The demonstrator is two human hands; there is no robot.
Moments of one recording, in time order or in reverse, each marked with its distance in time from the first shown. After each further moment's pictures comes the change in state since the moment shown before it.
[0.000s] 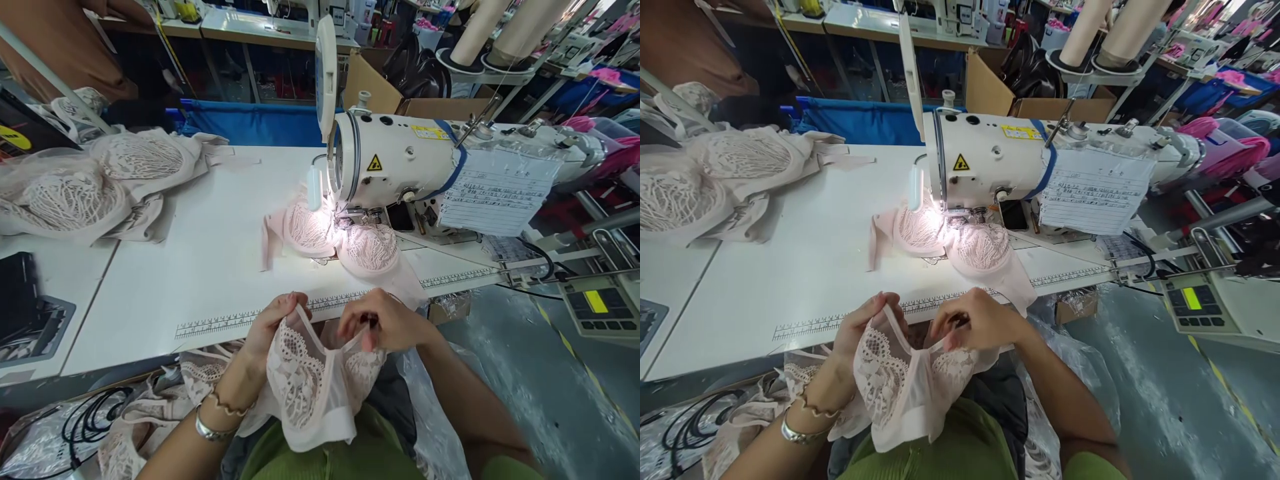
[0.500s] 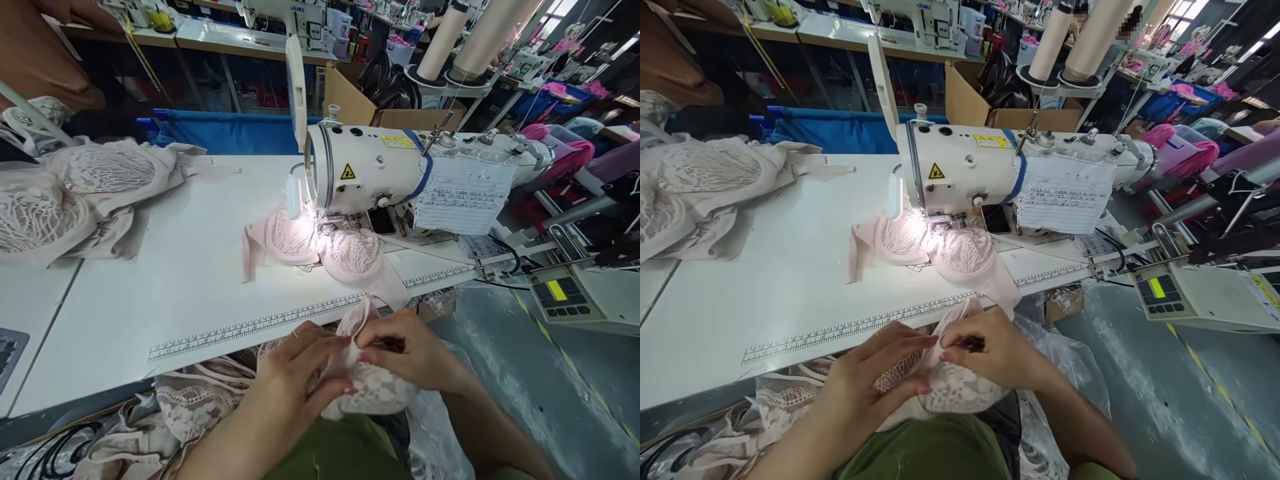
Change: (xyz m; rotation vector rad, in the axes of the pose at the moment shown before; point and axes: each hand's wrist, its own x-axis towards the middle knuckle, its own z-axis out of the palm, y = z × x) left_hand -0.039 -0.011 0.048 1.457 -0.225 0.824; right_hand -0.050 -0.051 0.011 -0.243 0.321 0.131
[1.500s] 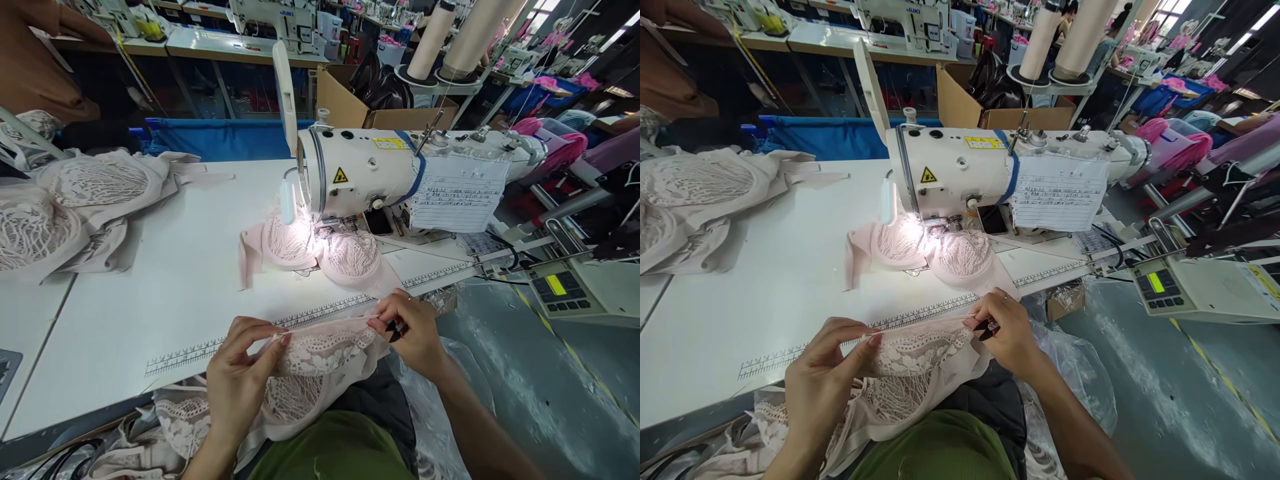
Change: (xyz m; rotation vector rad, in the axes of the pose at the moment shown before) left_hand -0.021 -0.041 -0.001 -0.144 0.529 -0.445; right_hand -0.006 0.052 0.010 -0.370 0.534 -0.167
